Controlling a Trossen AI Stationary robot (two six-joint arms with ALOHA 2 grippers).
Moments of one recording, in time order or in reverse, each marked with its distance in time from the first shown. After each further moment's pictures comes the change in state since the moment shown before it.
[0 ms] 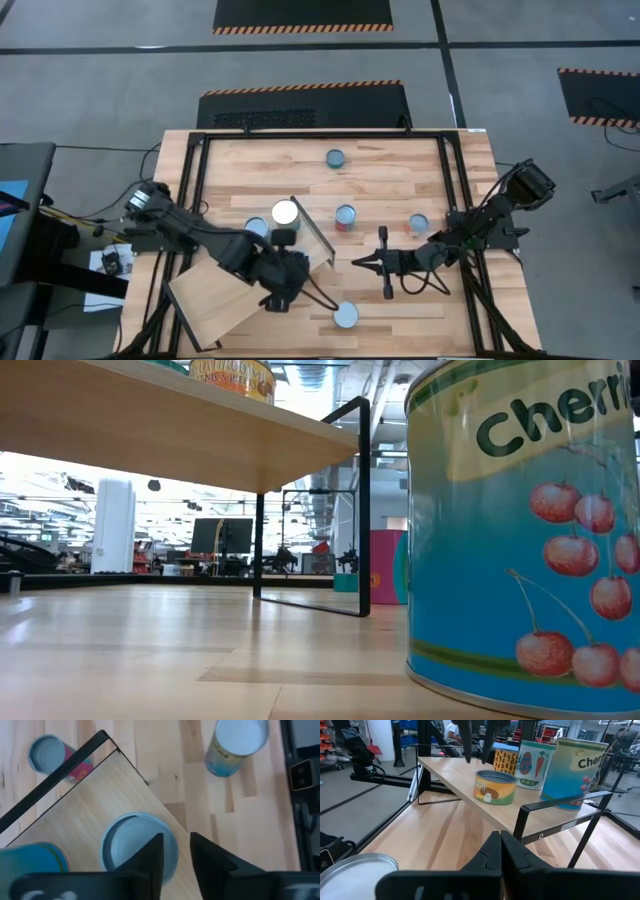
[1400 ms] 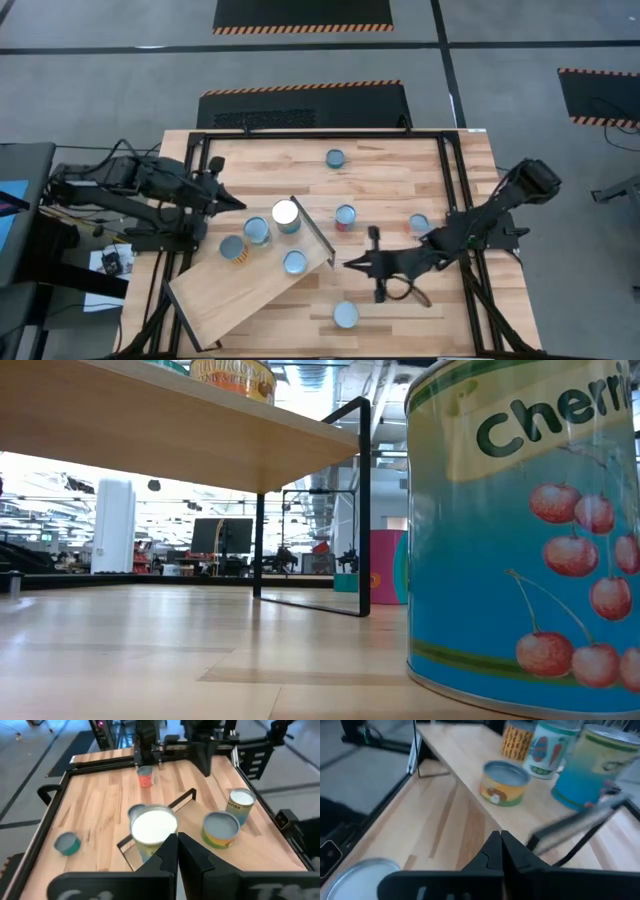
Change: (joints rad) left arm 0.340 -0.976 -0.610 0.330 0.199 0.414; right arm -0.036 -0.076 0.316 -0.662 -0.038 0.103
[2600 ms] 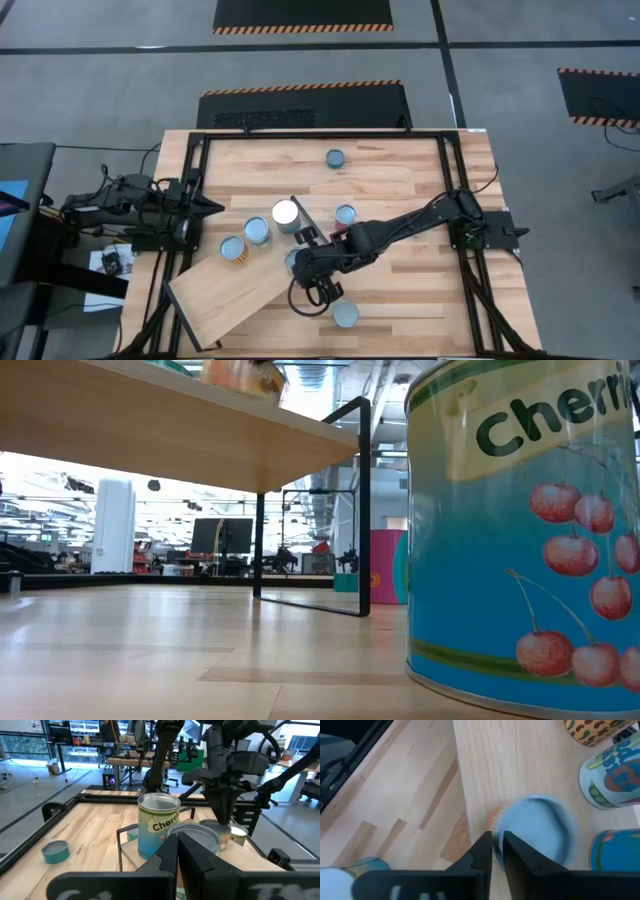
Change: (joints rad) left arm 0.089 -0.717 -0.631 0.306 0.071 -0.126; right arm -0.194 0.657 1.253 -1.194 -0.368 -0.241
